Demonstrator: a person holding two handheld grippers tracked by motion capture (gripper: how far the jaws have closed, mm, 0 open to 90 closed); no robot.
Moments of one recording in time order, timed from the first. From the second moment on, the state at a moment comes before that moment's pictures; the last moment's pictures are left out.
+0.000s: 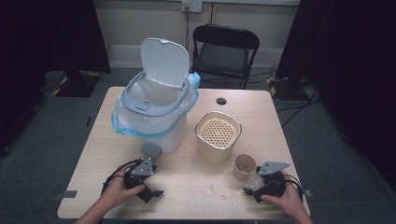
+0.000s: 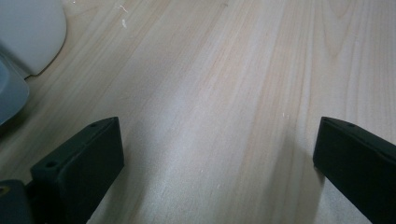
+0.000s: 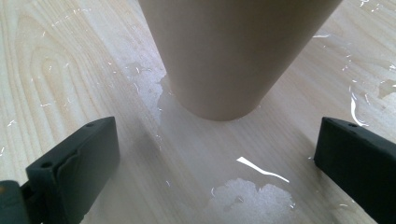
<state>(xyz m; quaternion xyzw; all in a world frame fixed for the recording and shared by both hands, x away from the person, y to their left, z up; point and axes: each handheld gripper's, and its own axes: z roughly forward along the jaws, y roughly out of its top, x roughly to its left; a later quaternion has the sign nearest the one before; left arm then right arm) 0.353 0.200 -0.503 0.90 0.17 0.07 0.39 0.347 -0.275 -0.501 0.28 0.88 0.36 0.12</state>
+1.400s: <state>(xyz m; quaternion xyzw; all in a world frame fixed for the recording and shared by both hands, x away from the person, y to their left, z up) 0.351 0.199 -0.503 0.90 0.18 0.06 0.39 0.370 -0.254 -0.487 0.27 0.84 0.47 0.10</state>
